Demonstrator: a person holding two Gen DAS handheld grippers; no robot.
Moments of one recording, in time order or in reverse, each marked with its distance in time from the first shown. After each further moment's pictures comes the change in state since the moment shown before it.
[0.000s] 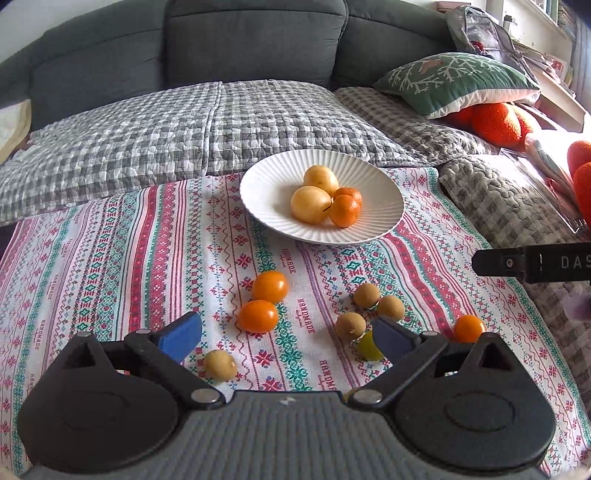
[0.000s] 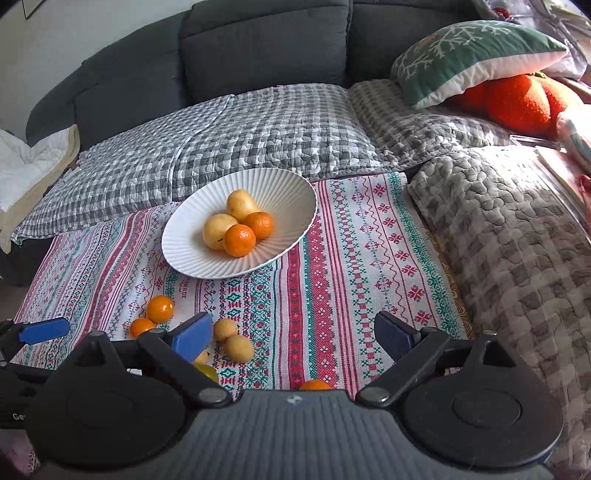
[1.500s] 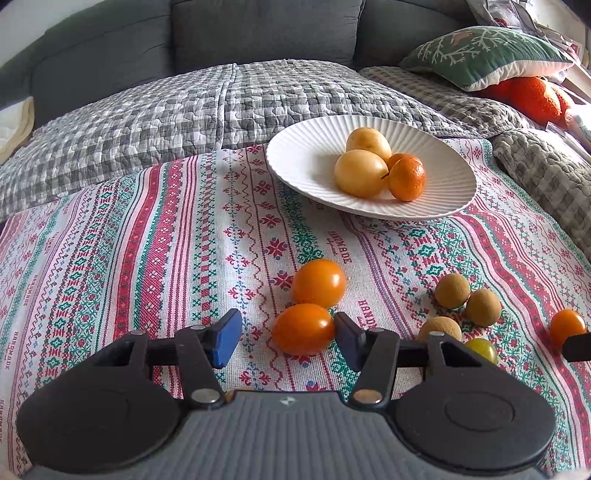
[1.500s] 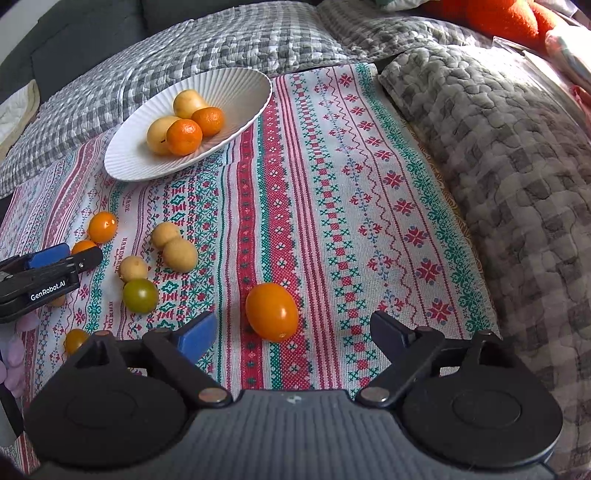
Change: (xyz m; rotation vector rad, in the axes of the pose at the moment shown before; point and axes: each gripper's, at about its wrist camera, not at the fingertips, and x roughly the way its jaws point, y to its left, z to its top) left arm 0.087 0.017 -0.010 0.037 -0.009 0.068; right arm 0.039 -0.021 -0.038 0.038 0.218 -0.054
